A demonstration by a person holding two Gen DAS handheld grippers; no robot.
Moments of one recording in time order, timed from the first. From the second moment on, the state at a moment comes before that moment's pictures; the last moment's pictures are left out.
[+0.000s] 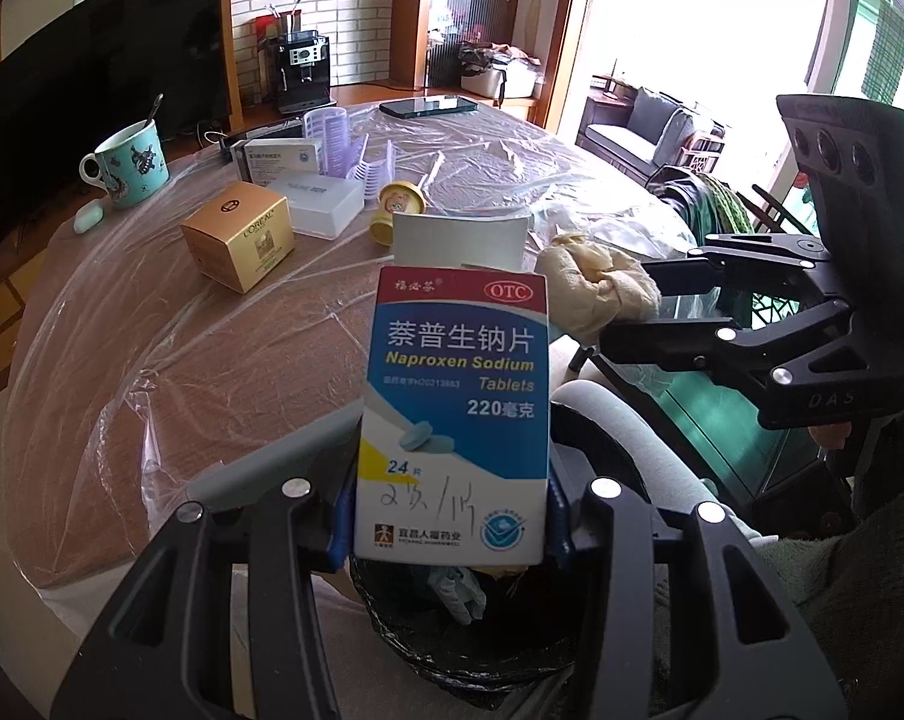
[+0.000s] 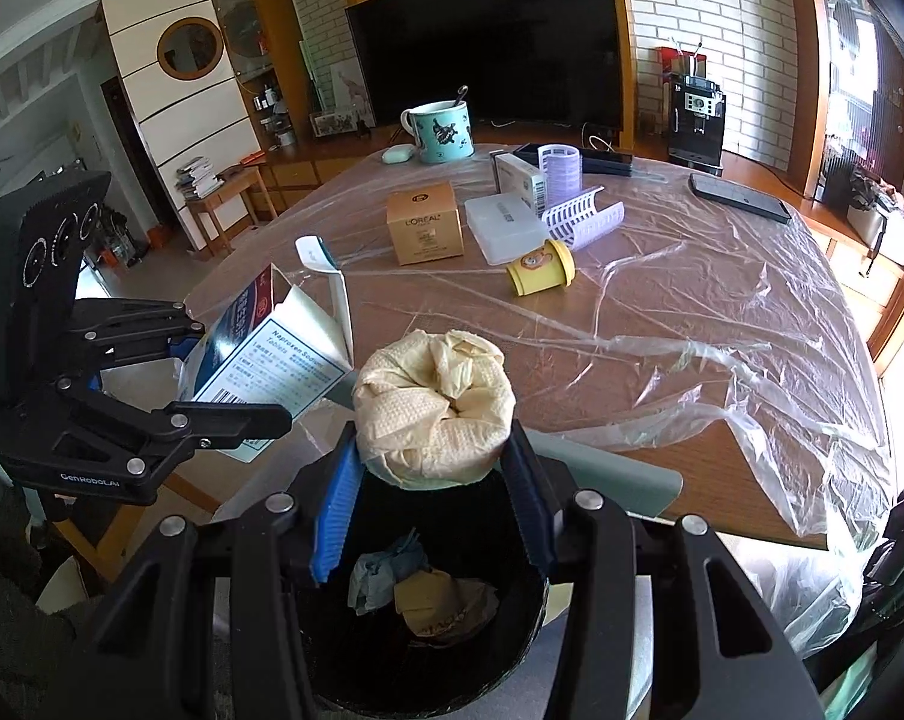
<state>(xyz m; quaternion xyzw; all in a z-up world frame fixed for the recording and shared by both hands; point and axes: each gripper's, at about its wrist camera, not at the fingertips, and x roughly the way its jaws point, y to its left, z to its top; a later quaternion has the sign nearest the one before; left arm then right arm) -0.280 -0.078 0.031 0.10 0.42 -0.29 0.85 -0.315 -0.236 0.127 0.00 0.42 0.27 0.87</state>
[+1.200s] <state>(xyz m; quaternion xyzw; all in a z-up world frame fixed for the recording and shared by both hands) -0.304 -0.084 -0.015 0.13 0.47 -0.30 0.82 -0.348 -0.236 0.082 -0.02 0.48 0.27 0.83</state>
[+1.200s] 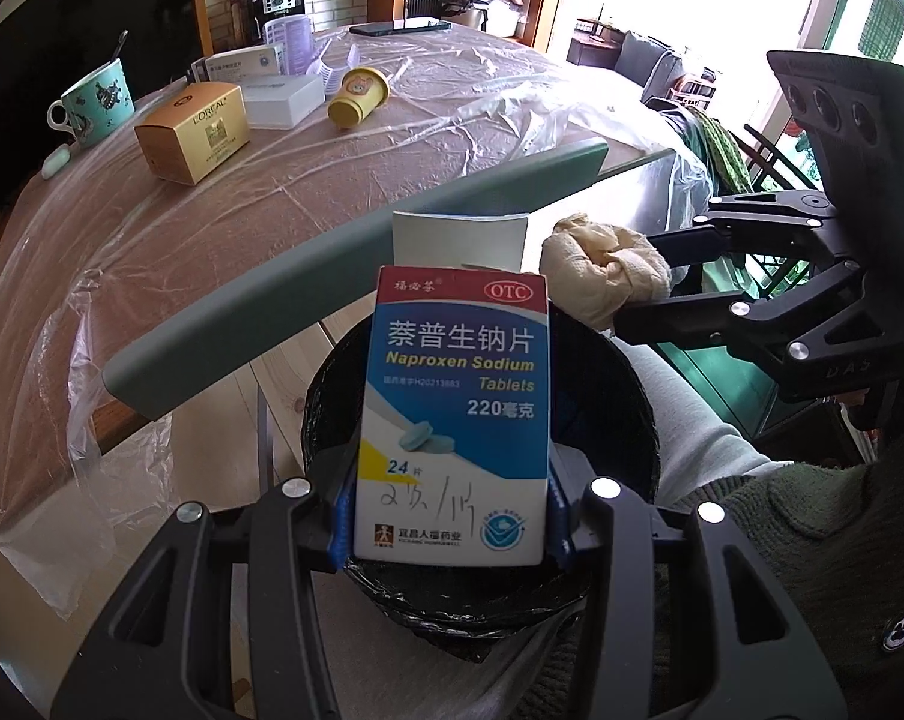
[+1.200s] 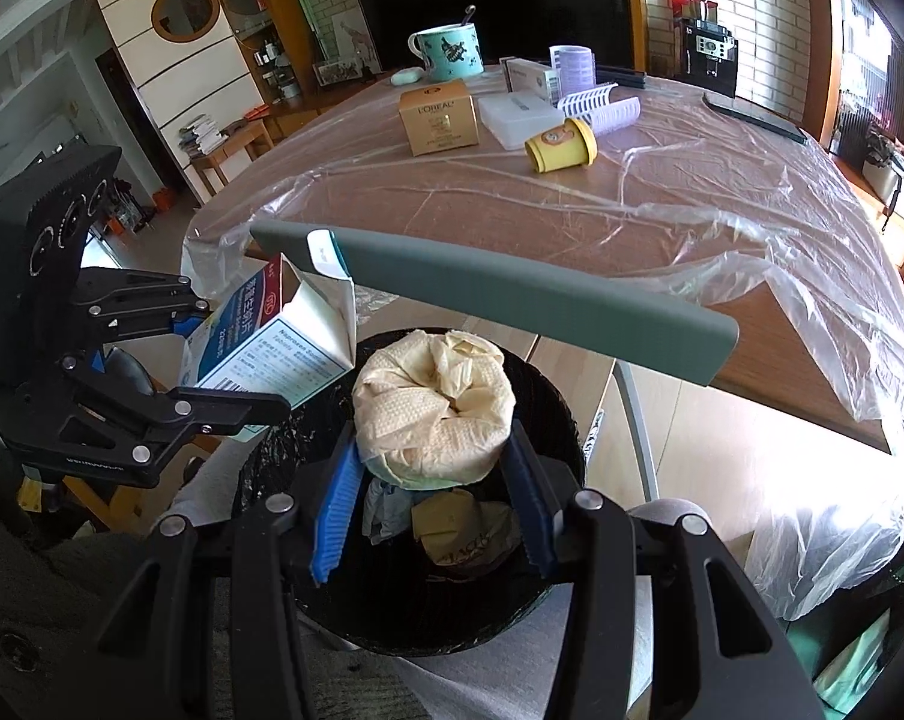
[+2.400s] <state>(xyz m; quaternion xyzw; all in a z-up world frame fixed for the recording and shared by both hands) -0.282 -0.097 -0.080 0.17 0.53 -0.26 0.79 -0.332 -0.221 0.017 -0.03 0.54 0.26 0.80</state>
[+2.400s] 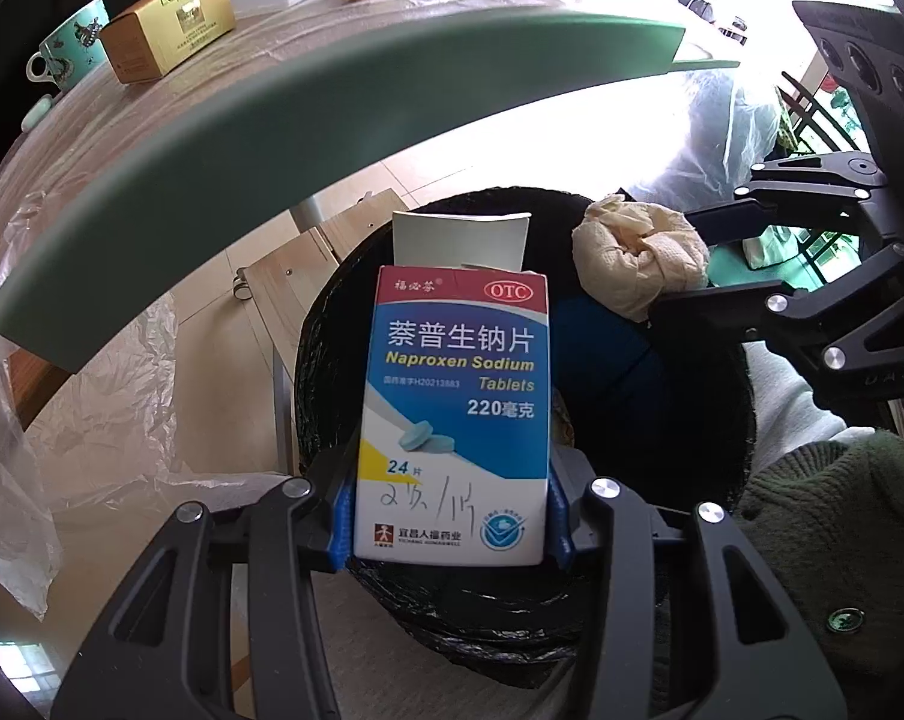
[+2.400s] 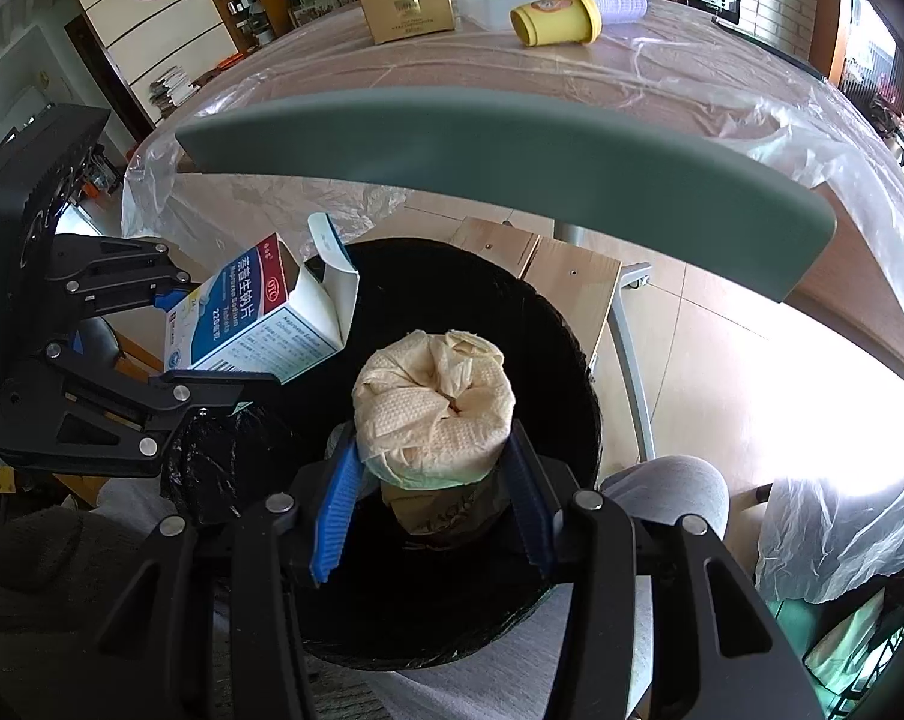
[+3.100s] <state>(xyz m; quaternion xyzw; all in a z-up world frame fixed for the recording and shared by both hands) -0.287 -0.108 -0.089 0.18 0.50 -0.27 0.80 -0.329 -0.222 0.018 -0.03 0.53 0.25 0.81</state>
